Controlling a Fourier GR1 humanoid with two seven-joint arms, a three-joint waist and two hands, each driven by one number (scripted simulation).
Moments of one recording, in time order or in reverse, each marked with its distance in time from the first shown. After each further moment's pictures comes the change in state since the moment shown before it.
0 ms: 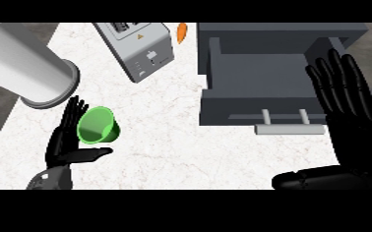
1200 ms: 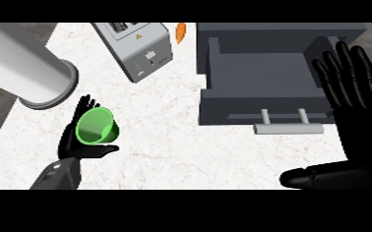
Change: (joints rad) left arm -0.189 0.028 0.012 0.398 0.013 -0.100 -0.165; right arm -0.045 -0.020 -0.038 -0.006 -0.042 0.005 0.057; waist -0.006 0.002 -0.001
